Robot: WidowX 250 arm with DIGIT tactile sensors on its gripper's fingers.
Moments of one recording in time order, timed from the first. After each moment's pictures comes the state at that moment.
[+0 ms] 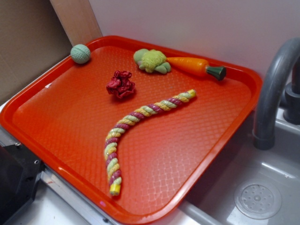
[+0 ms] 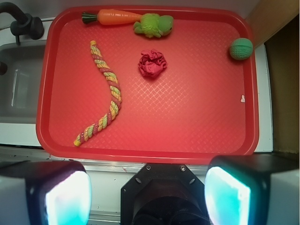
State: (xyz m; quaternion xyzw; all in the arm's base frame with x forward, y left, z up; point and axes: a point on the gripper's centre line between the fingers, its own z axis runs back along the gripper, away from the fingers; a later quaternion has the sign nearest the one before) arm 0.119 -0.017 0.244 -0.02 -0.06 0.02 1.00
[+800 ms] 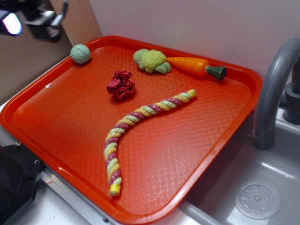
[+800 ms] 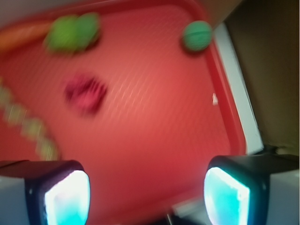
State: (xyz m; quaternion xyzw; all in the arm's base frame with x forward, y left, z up) arm 0.198 0.050 0.153 0.06 -0.04 0.25 0.97
